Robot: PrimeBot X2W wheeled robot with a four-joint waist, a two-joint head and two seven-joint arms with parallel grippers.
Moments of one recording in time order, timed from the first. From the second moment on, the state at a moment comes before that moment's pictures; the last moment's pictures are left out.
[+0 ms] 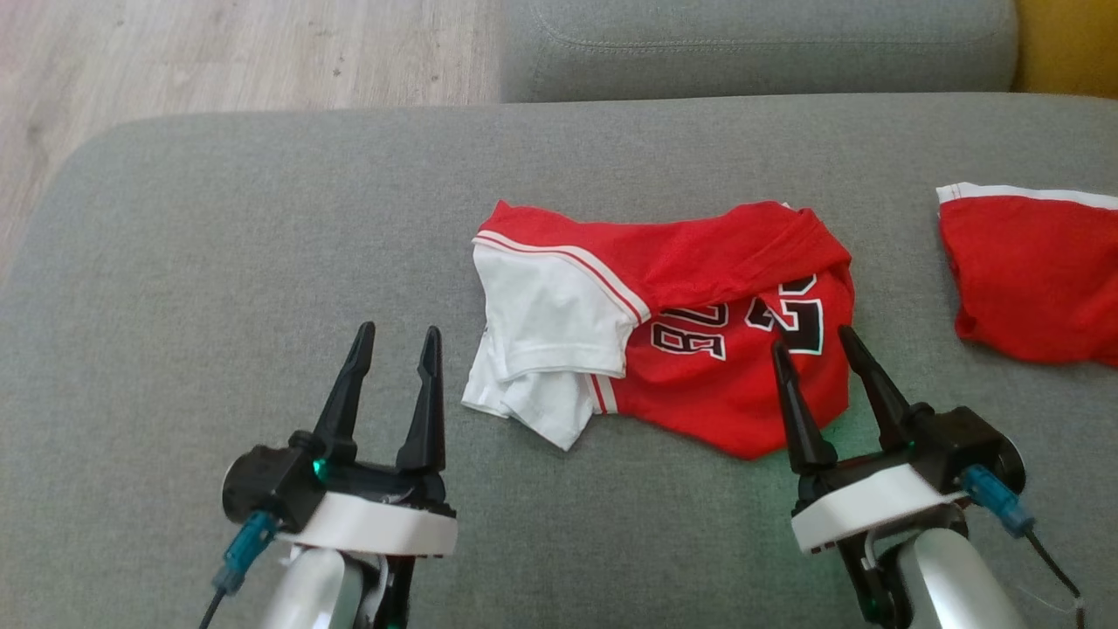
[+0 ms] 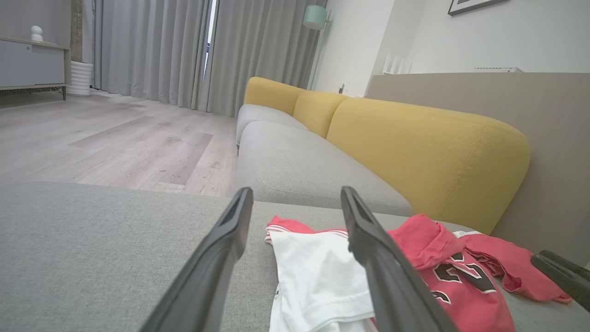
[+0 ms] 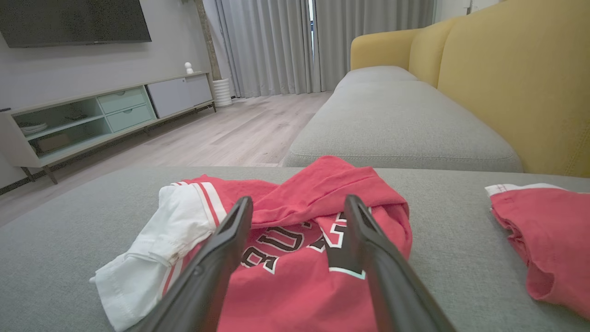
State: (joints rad) left arm -0.13 0.04 -0.28 0.21 -0.33 -0.09 -0.26; right arm -0.08 -0.05 0.16 0.25 0.12 0.13 -0.21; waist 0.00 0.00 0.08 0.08
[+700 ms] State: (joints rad) left arm -0.18 0.04 -0.33 0.22 -0.35 -0.10 -0.26; right arm -0.34 -0.08 0.26 0.49 -0.11 0.13 -0.11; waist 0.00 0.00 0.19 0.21
